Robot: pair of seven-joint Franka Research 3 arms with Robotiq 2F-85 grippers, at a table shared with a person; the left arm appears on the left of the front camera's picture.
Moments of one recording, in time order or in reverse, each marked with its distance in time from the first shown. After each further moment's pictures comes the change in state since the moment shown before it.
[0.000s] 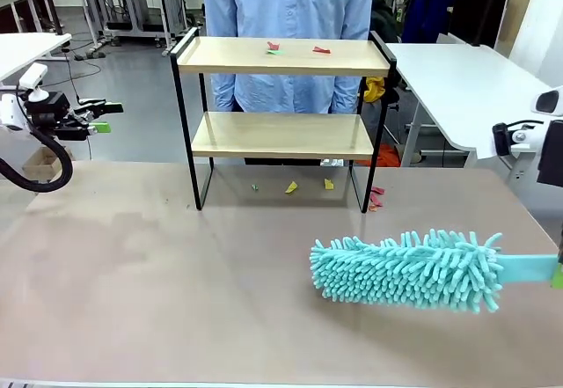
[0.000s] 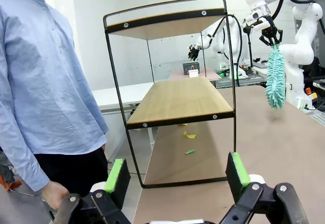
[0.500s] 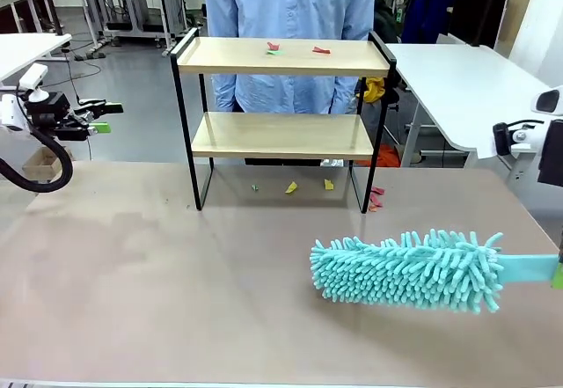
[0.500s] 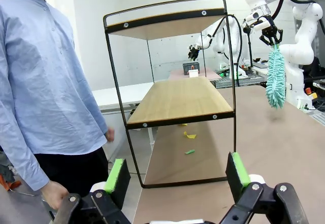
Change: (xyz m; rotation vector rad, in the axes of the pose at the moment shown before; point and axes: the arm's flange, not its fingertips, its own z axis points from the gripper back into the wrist) left arm 0.000 0.000 0.000 0.000 0.000 0.000; right arm -0.001 0.001 0.000 0.000 0.001 0.001
